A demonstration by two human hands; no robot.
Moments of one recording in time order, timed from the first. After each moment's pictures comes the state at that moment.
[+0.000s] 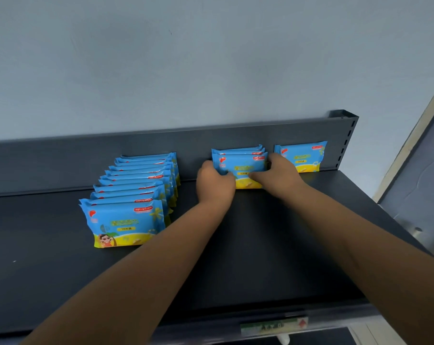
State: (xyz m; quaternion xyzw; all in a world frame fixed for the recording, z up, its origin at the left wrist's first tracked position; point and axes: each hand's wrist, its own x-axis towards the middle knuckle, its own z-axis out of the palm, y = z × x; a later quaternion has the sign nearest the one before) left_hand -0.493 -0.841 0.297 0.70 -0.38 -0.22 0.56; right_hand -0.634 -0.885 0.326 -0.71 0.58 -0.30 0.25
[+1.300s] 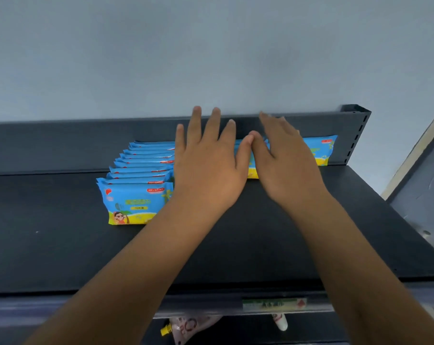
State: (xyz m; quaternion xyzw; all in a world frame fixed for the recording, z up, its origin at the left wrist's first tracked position) left_hand -0.494 -0.735 0.373 0.72 -0.60 0.19 0.27; right_hand -0.625 -0.781 0.382 -0.80 0.45 -0.39 0.09
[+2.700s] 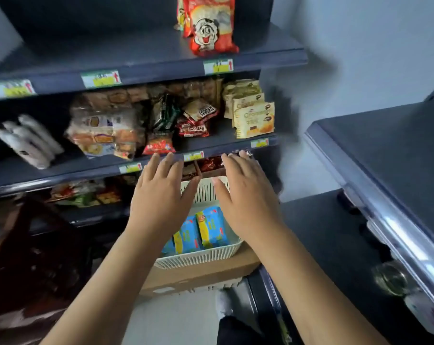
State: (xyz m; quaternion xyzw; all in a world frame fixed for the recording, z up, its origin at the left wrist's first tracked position) left_hand -0.016 -0.101 0.190 0.99 0.04 0.09 0.11; right_hand 0.008 -0.282 0.198 -0.96 -0.17 -0.09 0.19
